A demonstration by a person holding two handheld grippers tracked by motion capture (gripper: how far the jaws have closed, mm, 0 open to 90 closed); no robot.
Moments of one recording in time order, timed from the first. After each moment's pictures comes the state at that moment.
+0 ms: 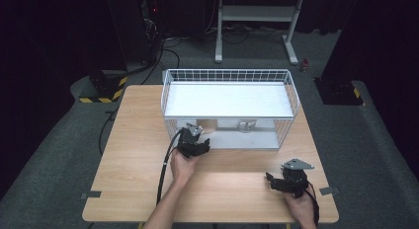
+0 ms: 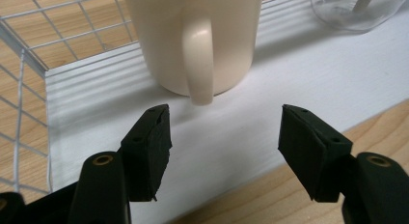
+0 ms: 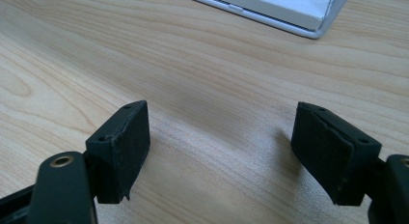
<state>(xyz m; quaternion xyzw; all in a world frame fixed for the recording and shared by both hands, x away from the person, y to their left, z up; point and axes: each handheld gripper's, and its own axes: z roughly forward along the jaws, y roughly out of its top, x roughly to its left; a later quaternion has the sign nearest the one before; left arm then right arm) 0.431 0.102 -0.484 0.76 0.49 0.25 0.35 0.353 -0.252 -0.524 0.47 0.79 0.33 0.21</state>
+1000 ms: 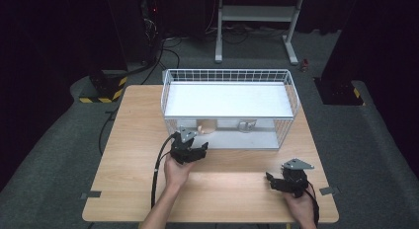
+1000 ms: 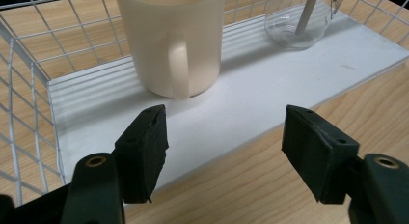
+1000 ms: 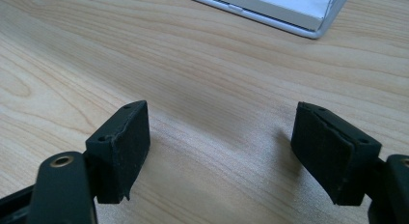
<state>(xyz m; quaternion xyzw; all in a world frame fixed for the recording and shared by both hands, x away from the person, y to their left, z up) 0.397 0.118 -0.460 0.76 0.47 0.23 0.40 0.353 -0.252 -0.524 0.47 0.79 0.33 0.21</state>
